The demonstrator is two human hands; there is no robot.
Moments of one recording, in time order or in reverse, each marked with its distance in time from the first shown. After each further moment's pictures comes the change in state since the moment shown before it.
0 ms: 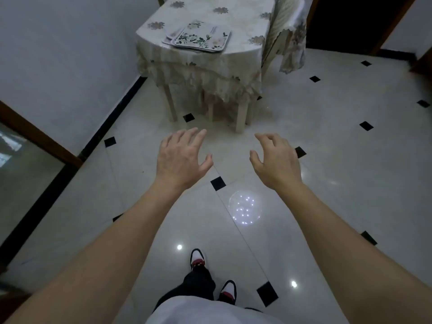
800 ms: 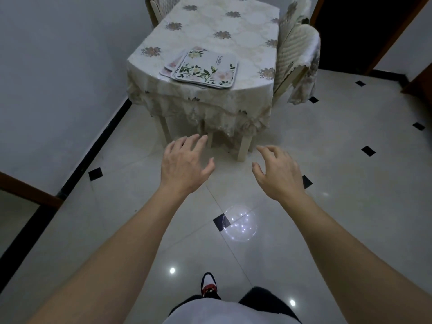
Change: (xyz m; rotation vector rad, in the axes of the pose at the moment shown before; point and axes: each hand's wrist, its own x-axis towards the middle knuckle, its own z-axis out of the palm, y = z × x) left_hand 0.260 -0.142 0.087 -0.104 -0.018 0.001; right_hand 0.269 -0.049 0.072 -0.101 -0.054 0.063
